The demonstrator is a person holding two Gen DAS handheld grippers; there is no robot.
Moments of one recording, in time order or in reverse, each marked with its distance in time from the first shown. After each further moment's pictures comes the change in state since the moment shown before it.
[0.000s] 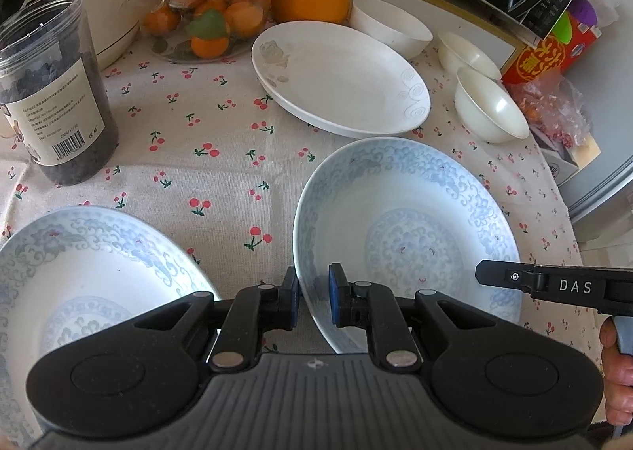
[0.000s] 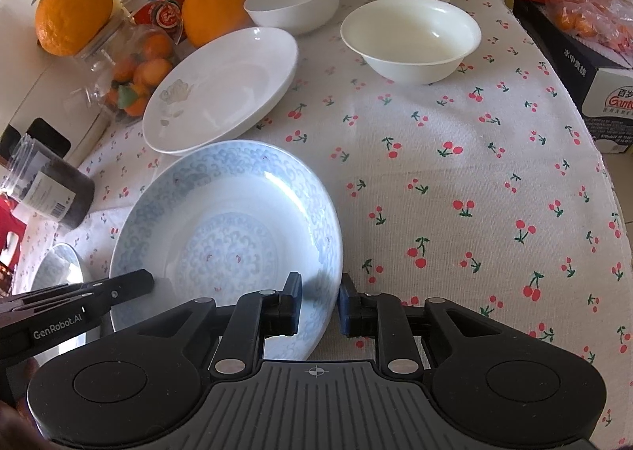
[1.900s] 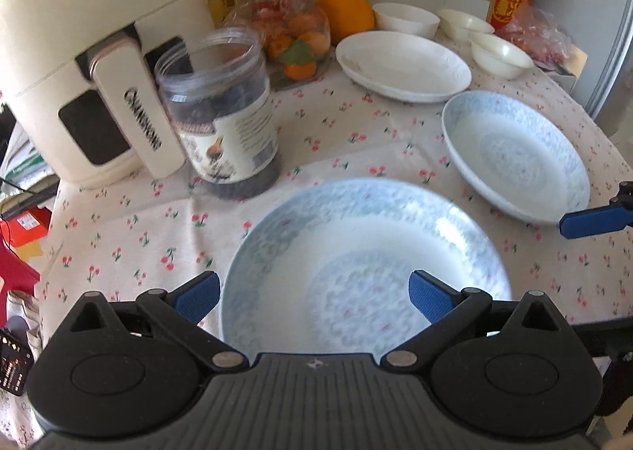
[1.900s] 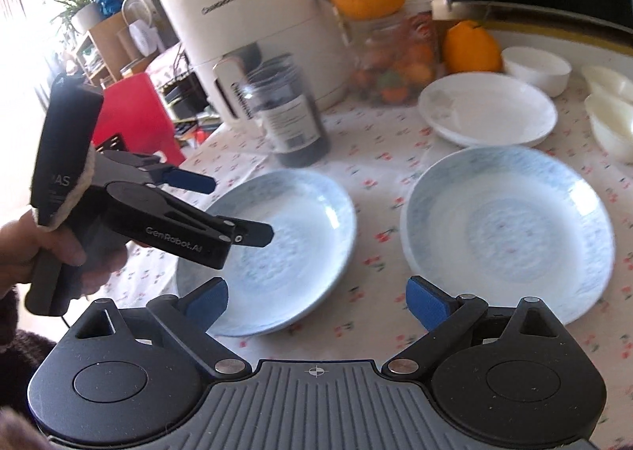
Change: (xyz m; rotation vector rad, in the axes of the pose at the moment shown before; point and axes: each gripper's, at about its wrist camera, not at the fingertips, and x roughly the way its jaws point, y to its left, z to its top) left arm -0.071 0.108 -0.032 0.361 -0.059 0.106; right arm -0.043 0.152 -0.100 -0.367 -0.161 0.317
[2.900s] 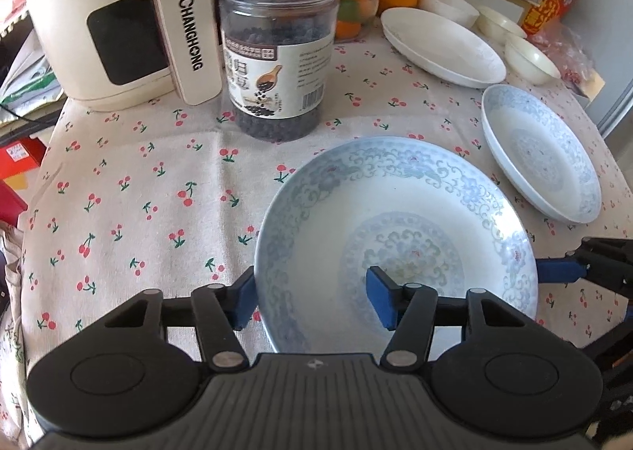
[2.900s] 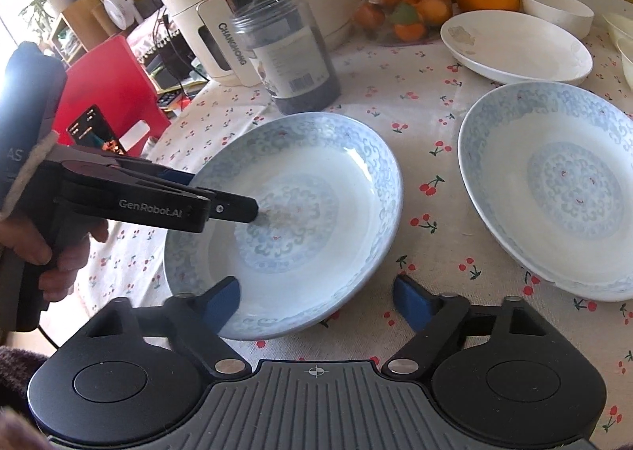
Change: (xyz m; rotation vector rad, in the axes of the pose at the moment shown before) left arm 0.010 0.038 -0.013 -0.153 0.091 -0.068; right arm 0.053 0.016 -0.006 0.070 0.109 -0.043
